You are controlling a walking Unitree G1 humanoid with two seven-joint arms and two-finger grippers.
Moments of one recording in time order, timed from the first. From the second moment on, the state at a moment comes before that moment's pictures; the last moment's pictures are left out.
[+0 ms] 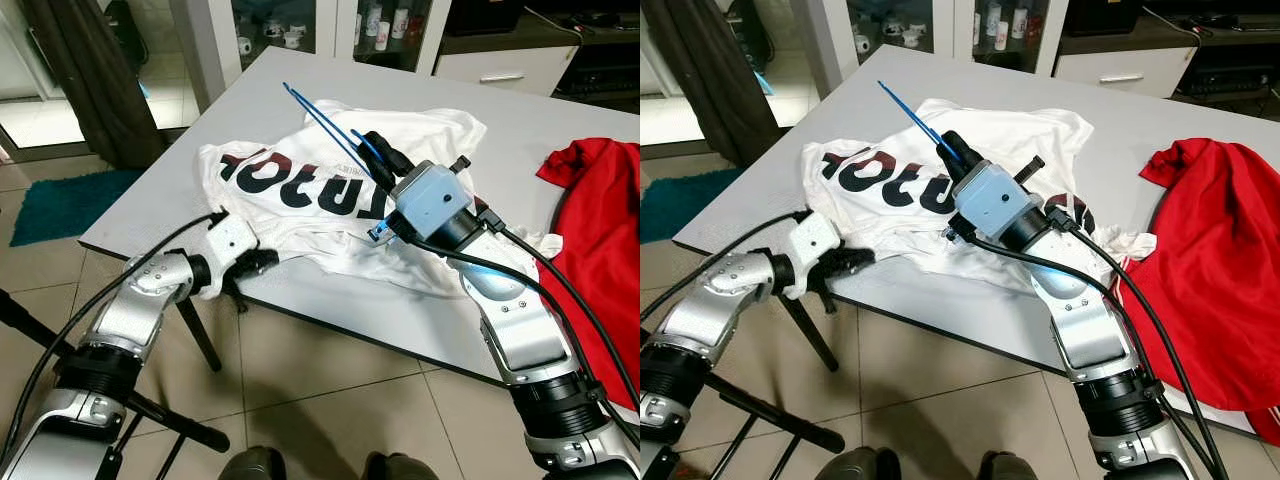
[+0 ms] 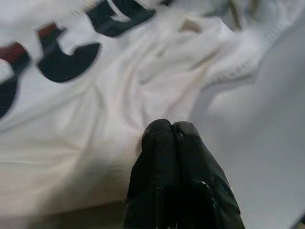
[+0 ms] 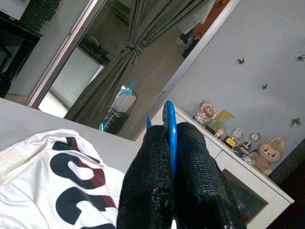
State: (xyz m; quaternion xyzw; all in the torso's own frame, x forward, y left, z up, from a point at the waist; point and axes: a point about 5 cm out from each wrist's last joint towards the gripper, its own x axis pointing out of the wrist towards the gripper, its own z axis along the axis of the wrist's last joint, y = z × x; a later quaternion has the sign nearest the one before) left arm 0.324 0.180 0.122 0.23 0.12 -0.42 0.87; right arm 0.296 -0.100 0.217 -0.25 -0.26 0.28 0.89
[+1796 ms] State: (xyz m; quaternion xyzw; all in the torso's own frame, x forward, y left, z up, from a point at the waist) left arm 0.339 0.183 0.112 0.25 0.10 -0.34 0.90; right arm 0.296 -0.100 0.217 -0.25 -0.26 0.28 0.89
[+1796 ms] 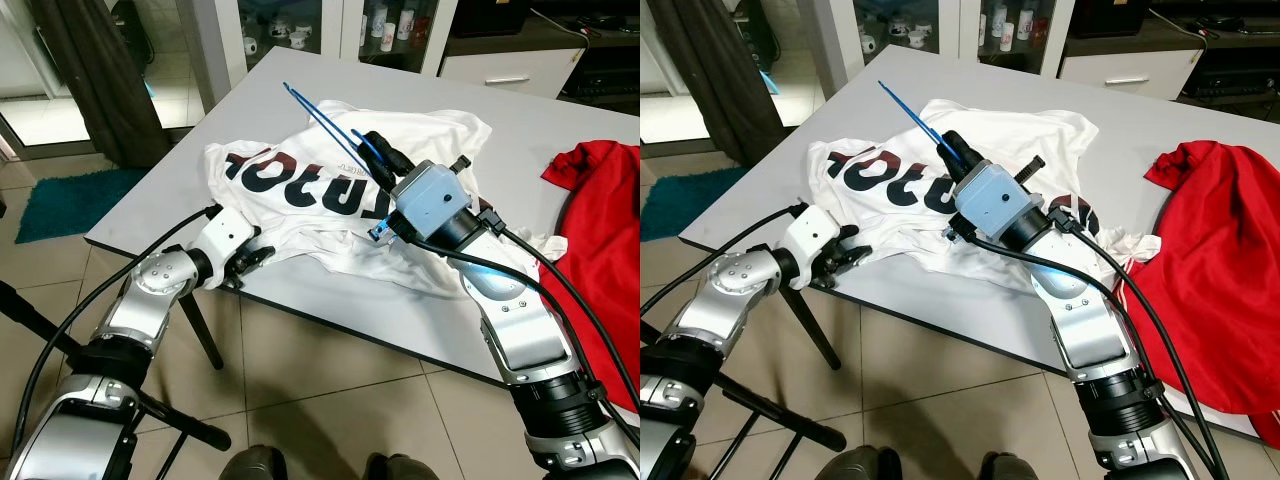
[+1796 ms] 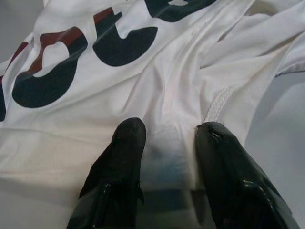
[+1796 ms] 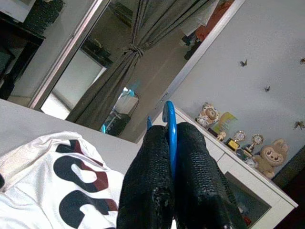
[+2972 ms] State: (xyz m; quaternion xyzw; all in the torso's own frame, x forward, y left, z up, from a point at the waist) left arm 0.337 0.181 0.115 0.22 0.08 -0.36 0.90; right arm 0.296 -0.101 0.217 -0.26 -0.26 0.28 0.89
